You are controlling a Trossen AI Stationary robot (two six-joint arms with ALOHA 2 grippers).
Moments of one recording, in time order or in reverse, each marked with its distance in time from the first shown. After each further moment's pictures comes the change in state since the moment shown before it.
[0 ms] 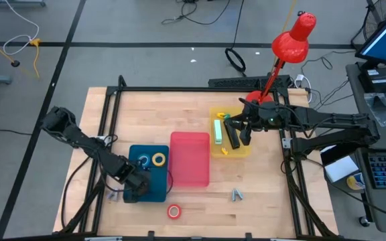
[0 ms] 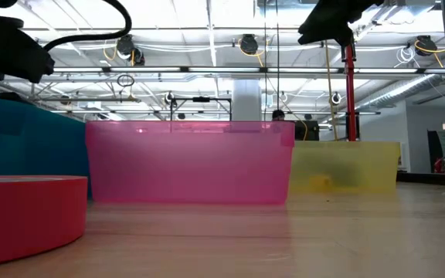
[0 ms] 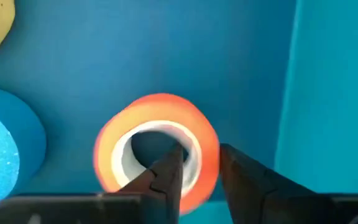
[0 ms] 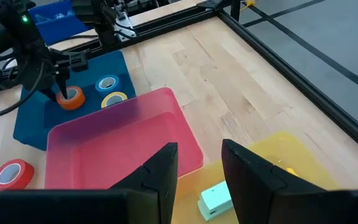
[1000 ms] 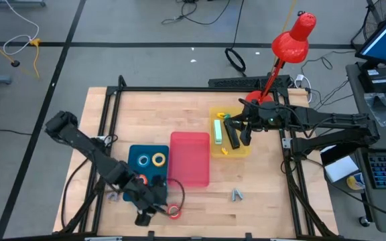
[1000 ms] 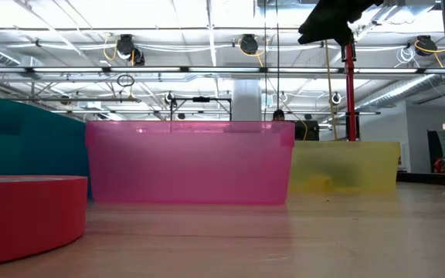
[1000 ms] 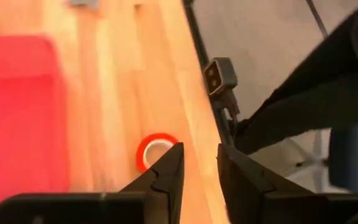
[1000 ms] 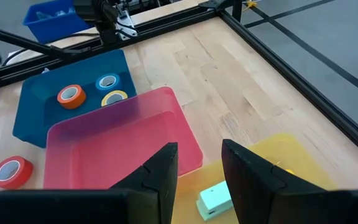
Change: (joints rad) left arm -0.048 0.090 0.472 0.186 -0.128 0.152; right arm 0.000 0.000 0.000 0.000 -0.004 -0.018
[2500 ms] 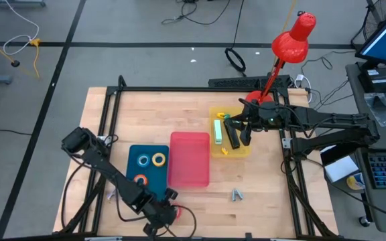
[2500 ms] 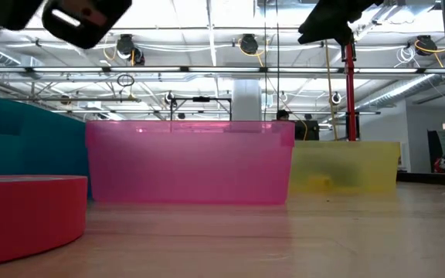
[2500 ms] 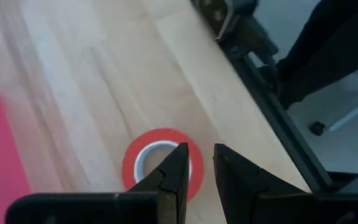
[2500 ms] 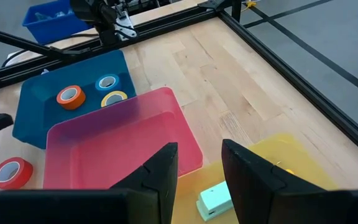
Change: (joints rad) left arm -0.052 0.315 0.023 0.127 -0.030 0.311; right arm 0.000 0.000 0.000 0.001 0.003 0.005
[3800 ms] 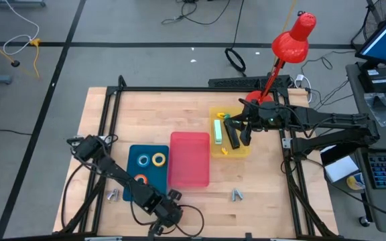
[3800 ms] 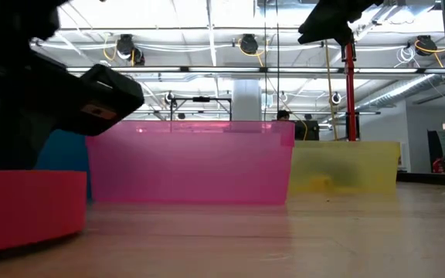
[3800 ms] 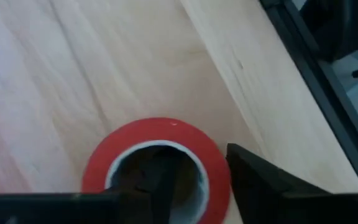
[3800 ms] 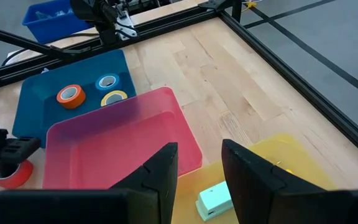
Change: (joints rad) left arm 0.045 0.169 0.002 0.005 0.124 -0.036; right arm 0.000 0.000 0.000 0.000 0.000 -0.007
